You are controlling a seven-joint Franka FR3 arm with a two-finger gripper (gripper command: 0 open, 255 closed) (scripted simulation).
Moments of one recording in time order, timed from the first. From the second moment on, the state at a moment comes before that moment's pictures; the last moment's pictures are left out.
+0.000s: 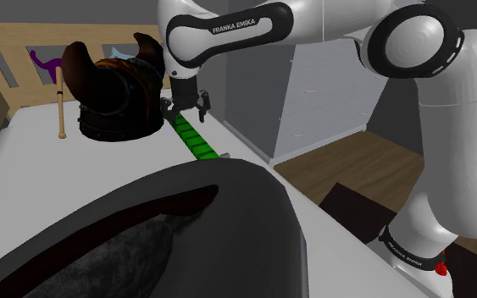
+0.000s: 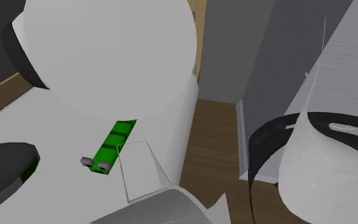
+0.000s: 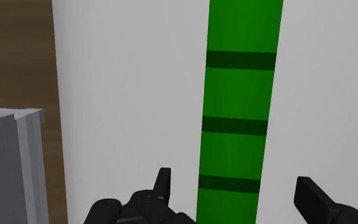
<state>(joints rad) 0.11 0.51 0.28 -1.35 -0.17 1.82 0.65</state>
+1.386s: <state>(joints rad) 0.11 0.52 0.28 -1.36 -0.17 1.84 0.66</state>
